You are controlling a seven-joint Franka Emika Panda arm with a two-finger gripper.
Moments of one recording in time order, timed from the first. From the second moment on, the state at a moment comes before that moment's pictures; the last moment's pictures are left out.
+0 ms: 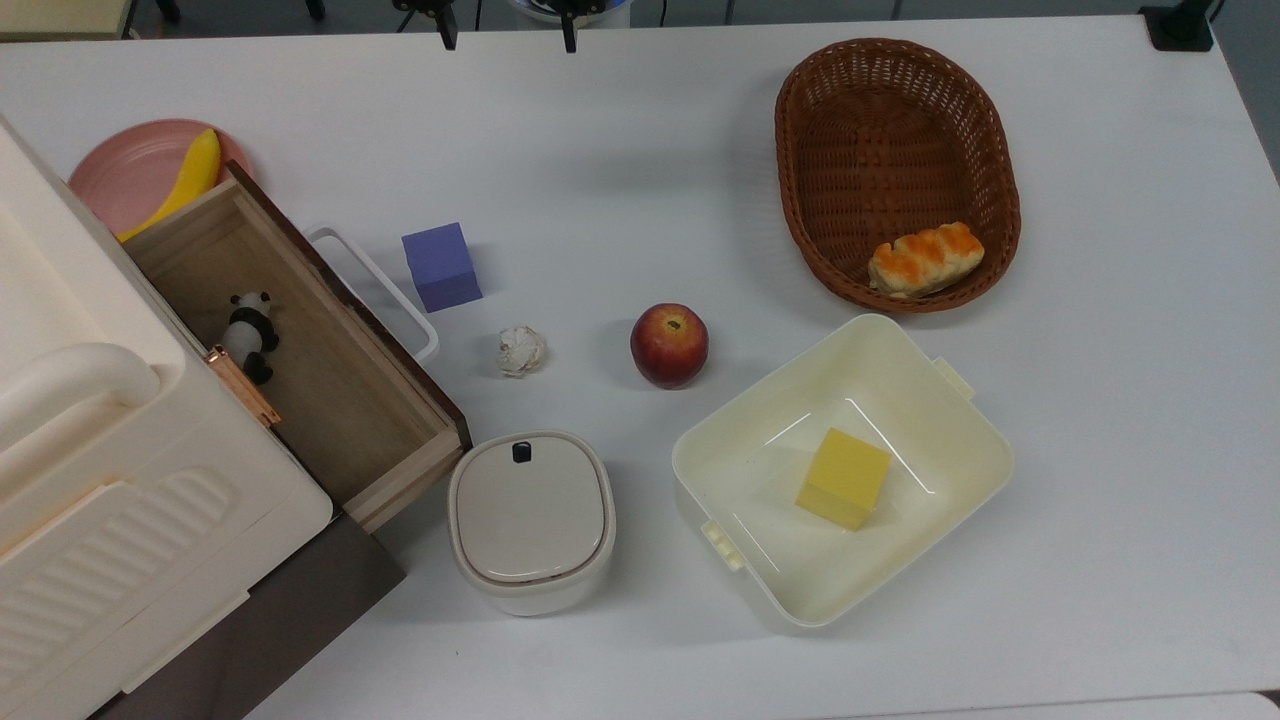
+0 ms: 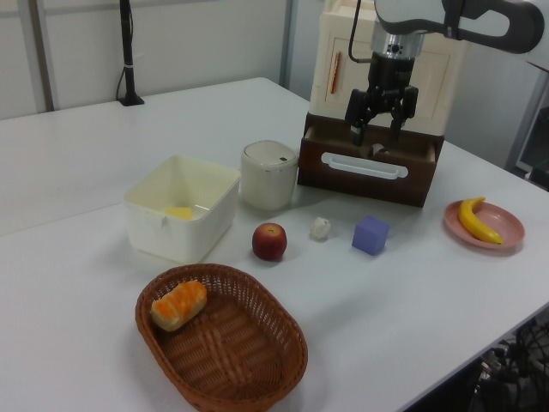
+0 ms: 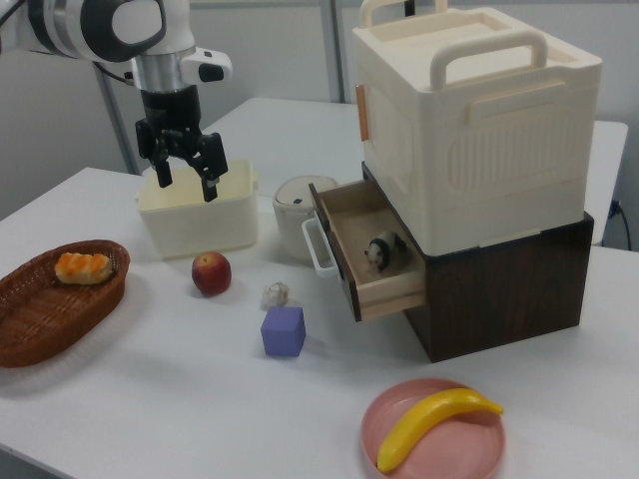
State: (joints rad) arm 0.00 0.02 -0.03 -1.60 0.04 1.56 0.02
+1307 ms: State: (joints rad) arm 0.00 0.03 -0.03 -1.66 0.08 1.66 0.11
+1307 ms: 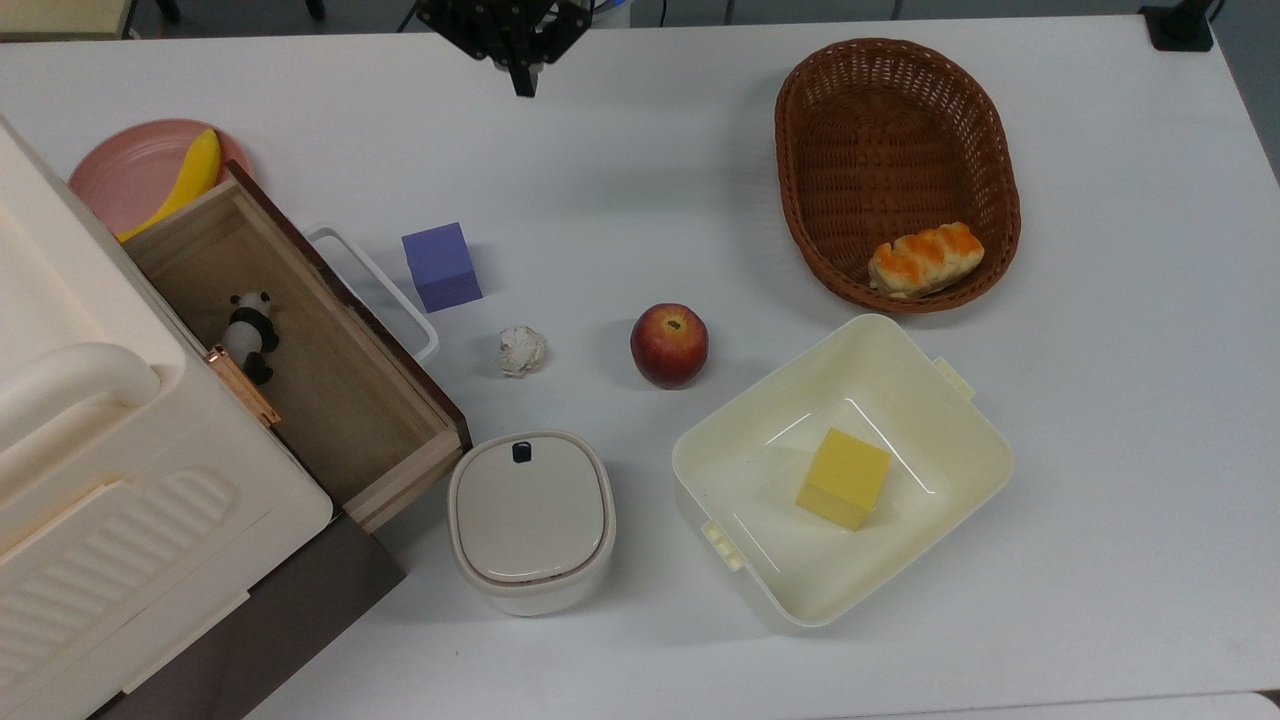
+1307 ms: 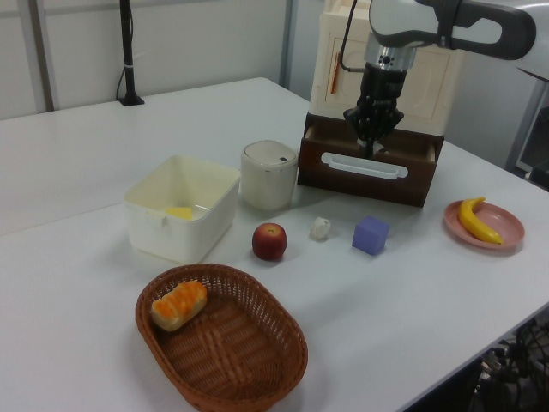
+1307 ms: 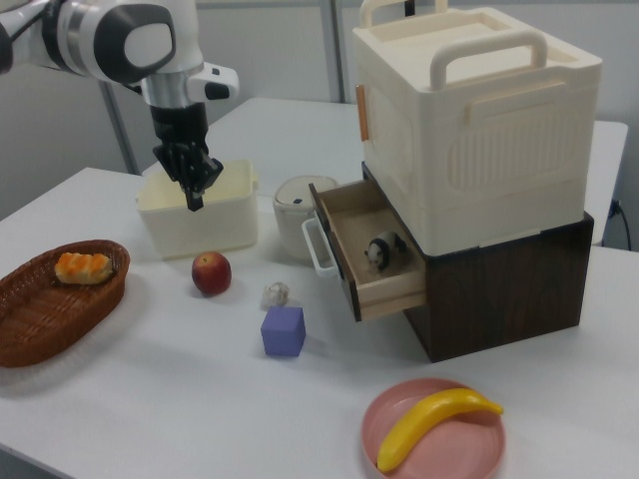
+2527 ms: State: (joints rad) arm -0.01 0.26 -0.12 -1.69 0.08 2.08 0.54
